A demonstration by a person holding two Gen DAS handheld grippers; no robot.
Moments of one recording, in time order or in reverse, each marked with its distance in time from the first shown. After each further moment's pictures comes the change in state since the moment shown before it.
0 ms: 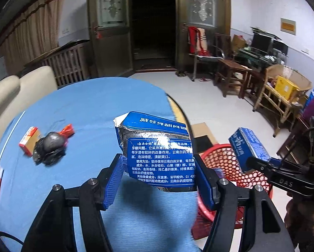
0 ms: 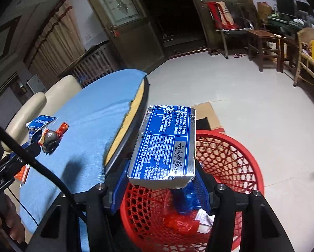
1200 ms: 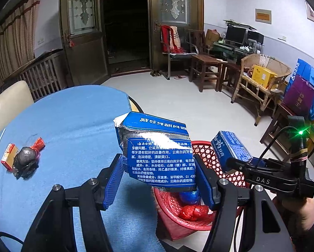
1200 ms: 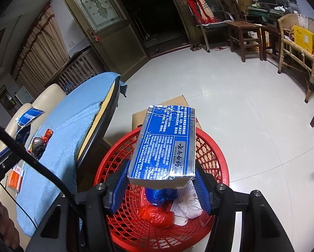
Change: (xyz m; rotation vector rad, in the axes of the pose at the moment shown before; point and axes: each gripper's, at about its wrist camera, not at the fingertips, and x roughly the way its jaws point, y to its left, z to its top) left arm -0.005 -0.054 -0.001 0.107 -0.004 -0.123; right arm -0.014 -0.050 -0.016 0.092 0.006 -0.065
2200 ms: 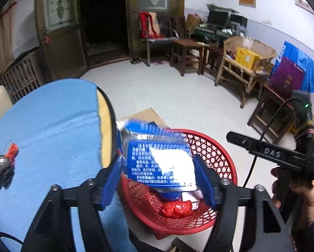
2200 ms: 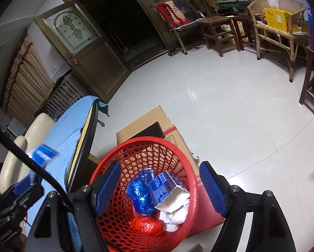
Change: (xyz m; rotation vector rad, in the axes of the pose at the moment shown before) left arm 0.047 -0.048 0.007 0.102 0.127 -0.113; right arm -0.019 -0.057 0.012 0.192 -0.071 -0.045
